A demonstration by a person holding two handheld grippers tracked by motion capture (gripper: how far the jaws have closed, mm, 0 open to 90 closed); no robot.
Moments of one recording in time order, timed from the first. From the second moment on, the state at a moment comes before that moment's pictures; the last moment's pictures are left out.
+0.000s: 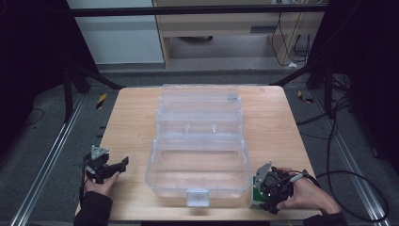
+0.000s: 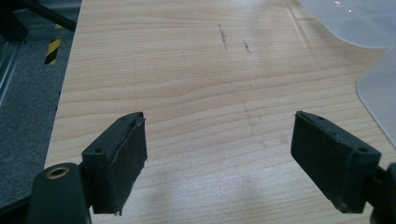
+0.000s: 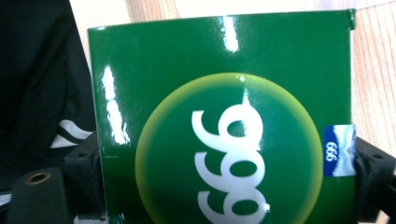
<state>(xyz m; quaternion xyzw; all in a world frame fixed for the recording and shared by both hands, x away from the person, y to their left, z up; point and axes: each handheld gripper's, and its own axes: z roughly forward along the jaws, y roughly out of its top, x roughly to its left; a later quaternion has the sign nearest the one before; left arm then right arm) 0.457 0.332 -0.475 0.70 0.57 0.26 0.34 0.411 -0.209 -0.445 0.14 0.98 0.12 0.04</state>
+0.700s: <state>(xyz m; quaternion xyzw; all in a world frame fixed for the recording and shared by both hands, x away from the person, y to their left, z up) 0.458 0.332 -0.476 0.71 0.57 0.26 0.34 0.406 -0.222 -0.422 0.15 0.98 0.14 0.05</state>
